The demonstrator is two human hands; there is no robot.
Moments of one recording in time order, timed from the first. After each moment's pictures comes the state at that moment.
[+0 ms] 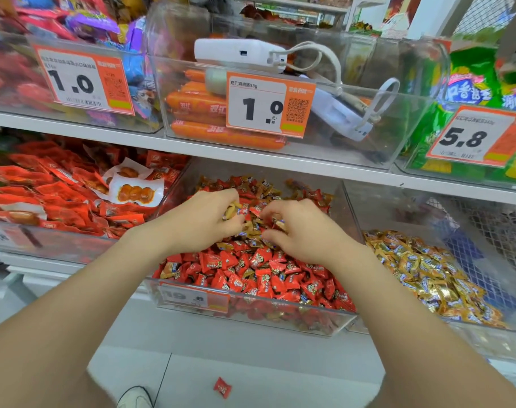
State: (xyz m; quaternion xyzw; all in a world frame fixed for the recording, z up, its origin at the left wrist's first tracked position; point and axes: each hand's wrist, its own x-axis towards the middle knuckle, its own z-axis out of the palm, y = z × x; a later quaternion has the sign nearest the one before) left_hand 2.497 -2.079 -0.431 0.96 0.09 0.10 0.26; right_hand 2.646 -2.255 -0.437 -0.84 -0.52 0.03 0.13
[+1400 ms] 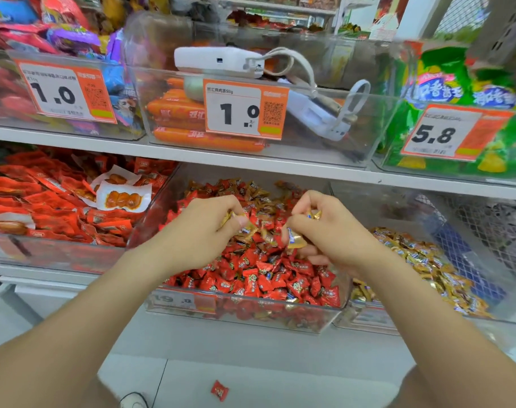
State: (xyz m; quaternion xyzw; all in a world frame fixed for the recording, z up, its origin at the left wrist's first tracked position) left_hand 2.490 -2.117 -0.422 0.95 0.10 0.14 0.27; right_hand 2.636 -2.314 -0.406 -0.73 -0.30 0.30 0.54
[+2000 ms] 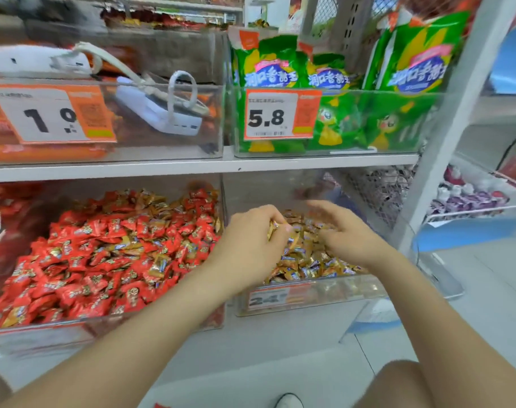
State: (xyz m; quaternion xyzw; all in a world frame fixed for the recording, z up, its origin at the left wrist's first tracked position) left_hand 2.613 -2.328 -0.421 0.93 0.04 0.15 0.34; right_hand 2.752 -2.517 -0.455 -0.89 -0.25 0.07 0.36
